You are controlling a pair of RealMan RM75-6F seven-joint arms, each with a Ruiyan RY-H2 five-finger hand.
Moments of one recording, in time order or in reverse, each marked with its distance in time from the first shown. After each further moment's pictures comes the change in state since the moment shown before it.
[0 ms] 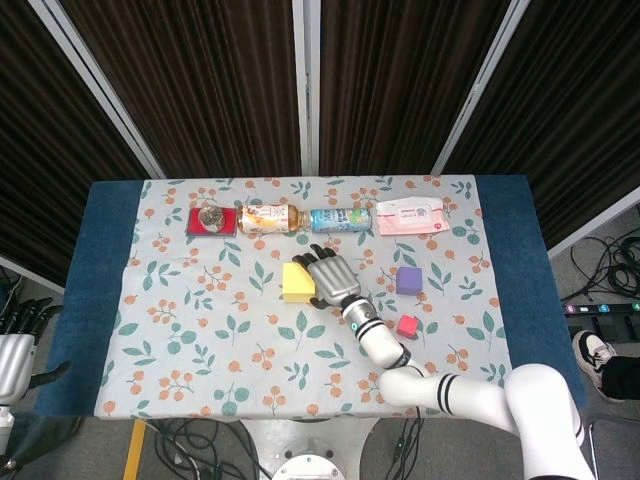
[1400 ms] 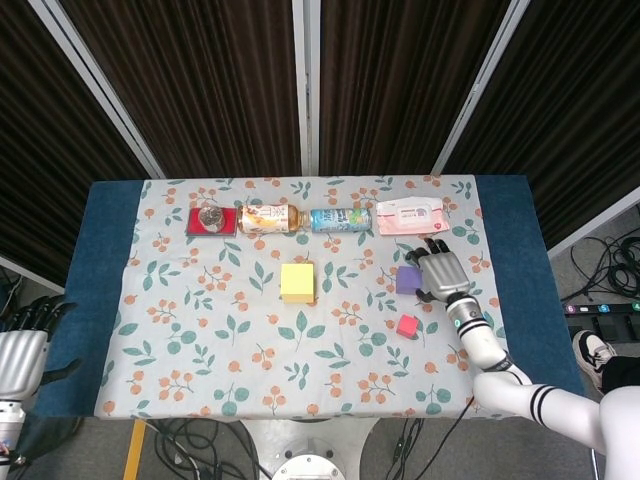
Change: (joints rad) left arm -0.018 0.001 -0.002 -0.039 0.010 -0.018 0.028; right arm -0.248 0.310 -0.164 -0.017 -0.103 0.040 0.131
